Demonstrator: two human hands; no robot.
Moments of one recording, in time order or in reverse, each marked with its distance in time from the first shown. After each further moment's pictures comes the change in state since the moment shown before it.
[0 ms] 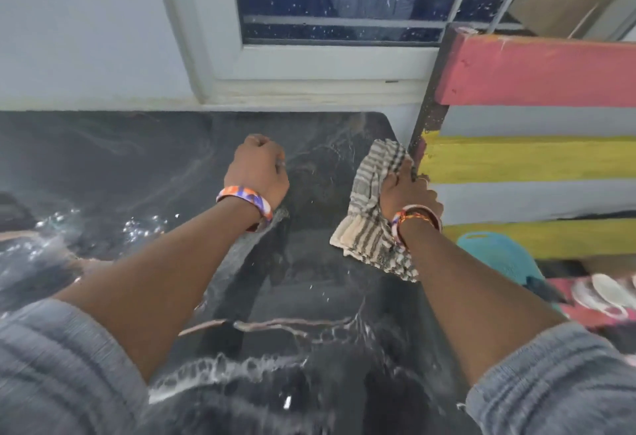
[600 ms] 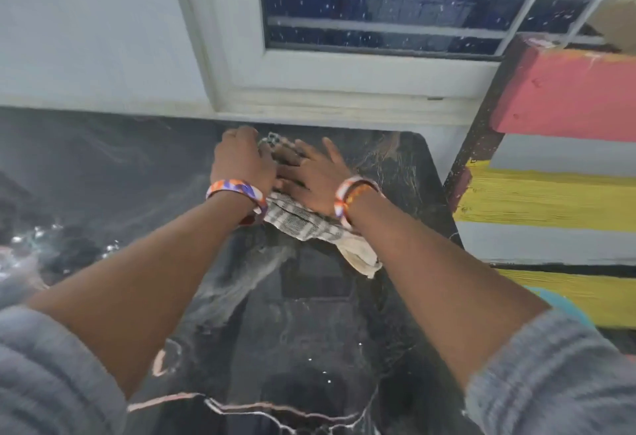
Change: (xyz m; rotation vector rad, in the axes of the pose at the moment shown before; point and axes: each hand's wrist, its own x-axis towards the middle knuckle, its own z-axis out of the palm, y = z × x) left_hand 0.068 -0.028 0.009 -0.034 0.208 -0.269; right_hand 0.030 -0.141 0.015 -0.245 -0.120 -1.148
